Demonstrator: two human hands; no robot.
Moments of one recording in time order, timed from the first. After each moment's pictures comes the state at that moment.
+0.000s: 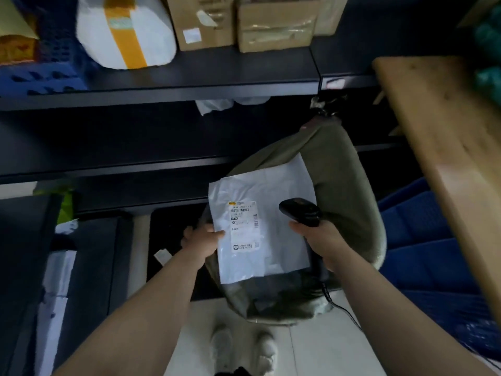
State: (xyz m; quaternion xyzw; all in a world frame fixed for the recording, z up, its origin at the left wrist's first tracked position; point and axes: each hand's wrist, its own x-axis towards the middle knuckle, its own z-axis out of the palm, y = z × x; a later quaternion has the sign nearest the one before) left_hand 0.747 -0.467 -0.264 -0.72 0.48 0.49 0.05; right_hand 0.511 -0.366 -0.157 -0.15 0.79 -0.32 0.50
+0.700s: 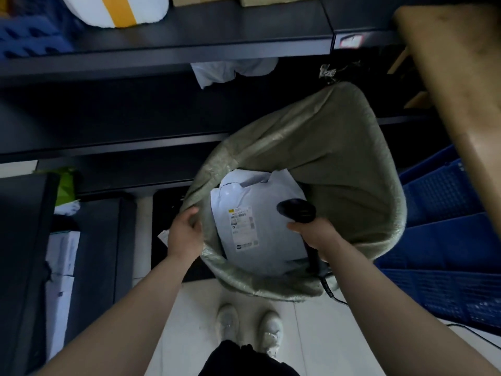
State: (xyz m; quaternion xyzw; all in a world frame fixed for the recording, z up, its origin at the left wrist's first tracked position) left_hand 0.782 -0.424 -0.254 -0.71 0.53 0.42 -0.20; right_hand 0.533 -0.351 -0.203 -0.14 0.81 -0.22 0.52
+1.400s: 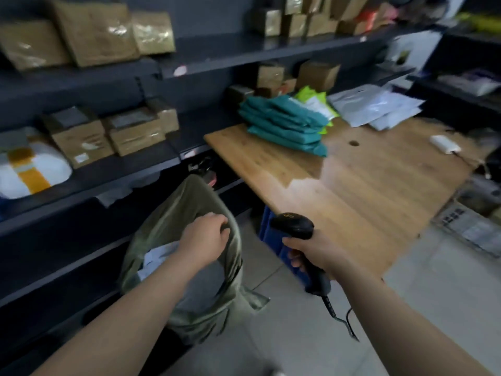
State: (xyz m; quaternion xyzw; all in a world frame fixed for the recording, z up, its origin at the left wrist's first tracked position) left_hand 0.629 -0.281 0.047 -0.27 0.94 0.19 -0.05; right_hand 0.496 -0.072 0.078 -0.11 0.81 -0.43 0.39
